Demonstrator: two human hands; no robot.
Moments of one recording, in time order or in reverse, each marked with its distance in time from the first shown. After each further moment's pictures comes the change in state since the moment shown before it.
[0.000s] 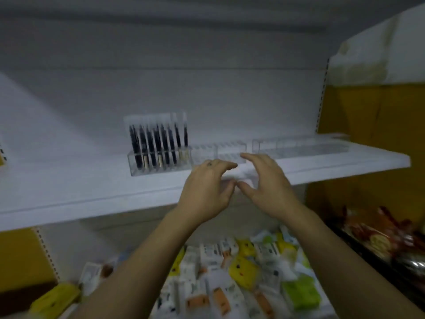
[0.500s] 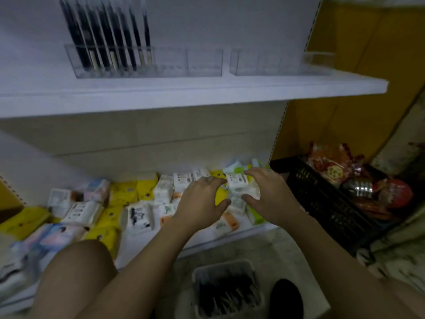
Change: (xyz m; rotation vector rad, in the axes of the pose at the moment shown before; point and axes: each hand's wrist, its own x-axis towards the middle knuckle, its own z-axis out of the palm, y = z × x) left_hand -0.152 0.026 0.147 -0.082 -0.432 -0.178; right_hand -0.176 0.088 0.035 -0.237 -0.382 0.166
